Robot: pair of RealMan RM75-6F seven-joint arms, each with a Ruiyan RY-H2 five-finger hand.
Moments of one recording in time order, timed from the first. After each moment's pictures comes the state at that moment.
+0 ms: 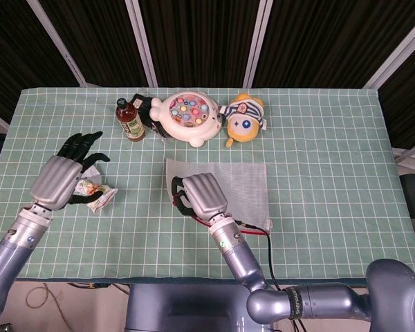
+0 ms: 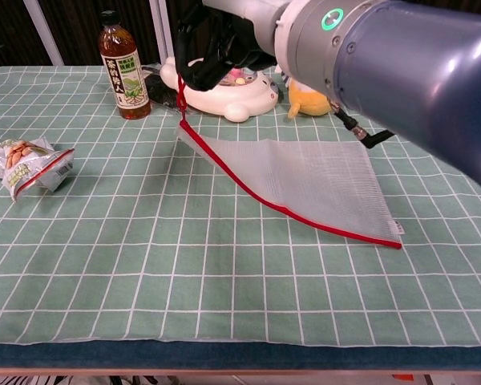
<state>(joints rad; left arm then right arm) -0.51 -0.98 -0.29 -1.90 1.37 1.06 0.11 0.90 -1.77 0.53 -1.87 -0.76 1.16 -0.77</state>
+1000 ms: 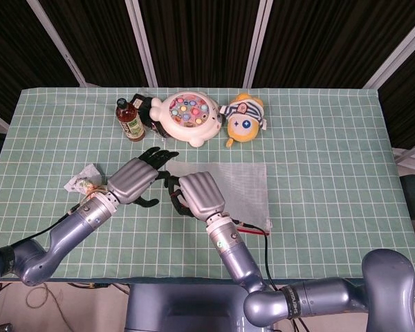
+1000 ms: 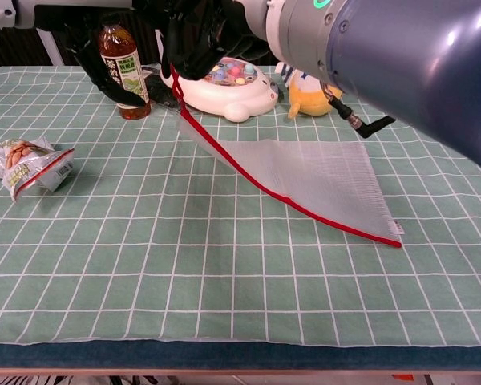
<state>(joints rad) -0.85 -1.16 -0.25 -1.75 1.29 0.73 0.12 1.00 -1.73 0.49 -1.90 -0.70 1.25 -0.74</state>
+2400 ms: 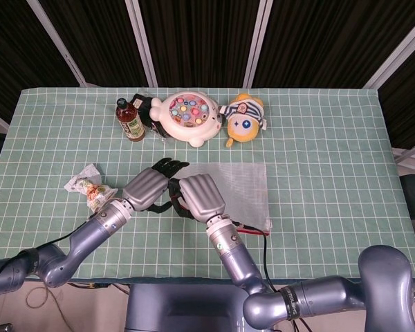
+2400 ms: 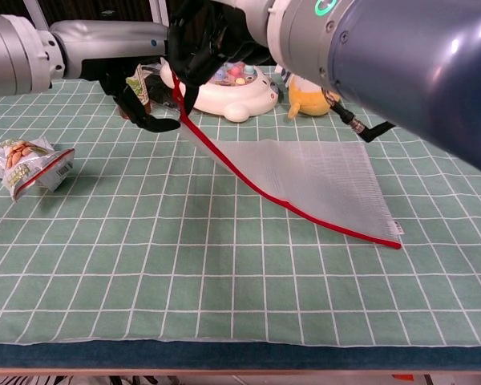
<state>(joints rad) -0.89 -1.31 -0.18 -1.68 1.25 0.79 0.13 1.04 -1.72 0.44 -1.91 -0.68 1.30 -0.70</state>
